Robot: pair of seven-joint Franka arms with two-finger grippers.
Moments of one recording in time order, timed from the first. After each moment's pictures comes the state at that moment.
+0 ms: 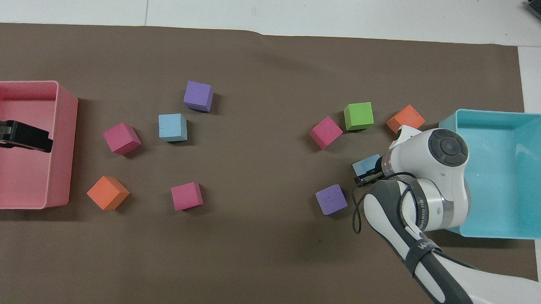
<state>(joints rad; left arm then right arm) -0.05 -0.05 -0.04 -1.54 -0.02 1.46 0.02 0.26 0.20 -0.07 -2.18 0.09 2.32 -0.26</state>
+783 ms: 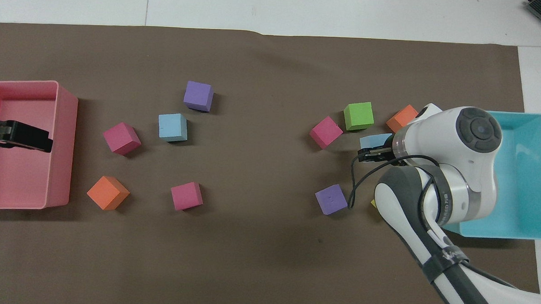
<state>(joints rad) -0.05 -0.05 -0.04 -1.54 -0.02 1.46 0.02 0.27 0.13 -0.07 -2.01 0.09 2.18 0.08</state>
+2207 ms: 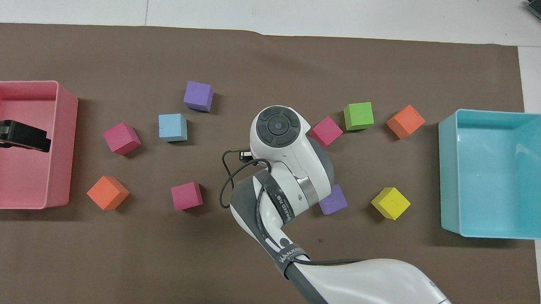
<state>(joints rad) -0.05 -0.05 -0.04 -1.54 -0.02 1.46 0.02 0.65 0.52 -0.06 -1.59 0.08 2.11 0.52</state>
